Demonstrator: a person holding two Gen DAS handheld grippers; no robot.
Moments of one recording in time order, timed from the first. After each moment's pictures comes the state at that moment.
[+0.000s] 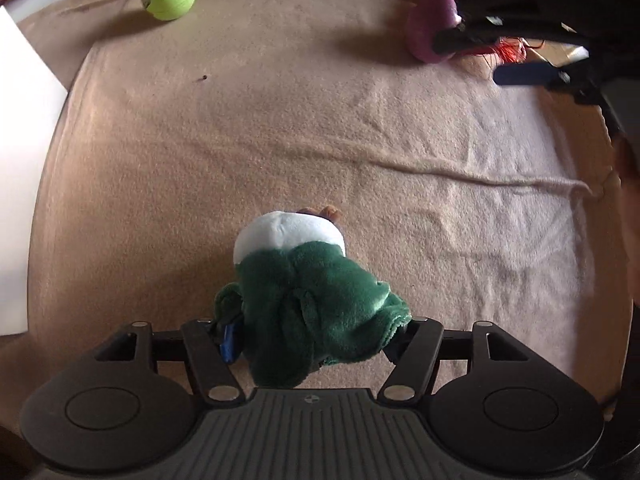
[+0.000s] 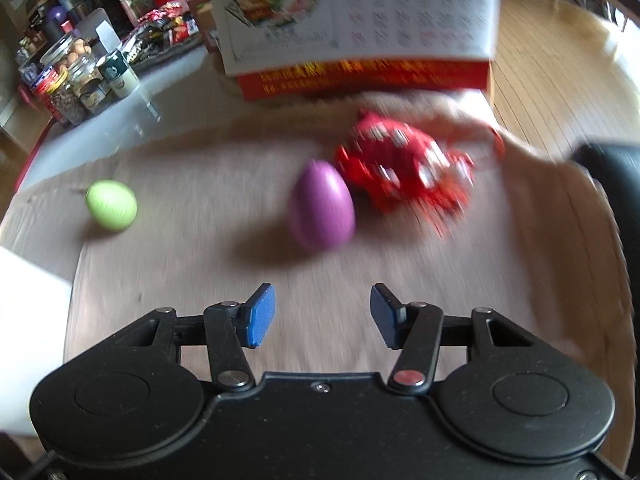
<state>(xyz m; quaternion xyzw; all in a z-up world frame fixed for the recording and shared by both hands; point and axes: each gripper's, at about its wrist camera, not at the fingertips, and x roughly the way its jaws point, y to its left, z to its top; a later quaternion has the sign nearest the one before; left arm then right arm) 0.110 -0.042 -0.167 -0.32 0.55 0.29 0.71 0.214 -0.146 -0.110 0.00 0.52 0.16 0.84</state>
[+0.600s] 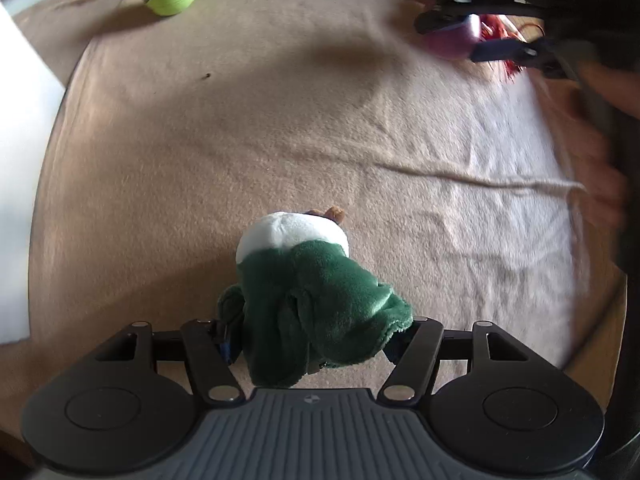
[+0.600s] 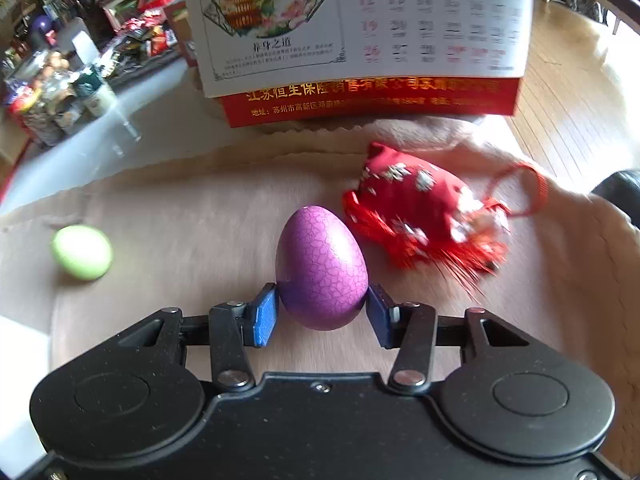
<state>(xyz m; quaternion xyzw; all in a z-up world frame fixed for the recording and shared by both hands) 0.109 -0.029 -0.166 -0.32 0.56 0.27 0.71 0.225 -0.149 -0.115 0.02 0.53 0.14 0.84</state>
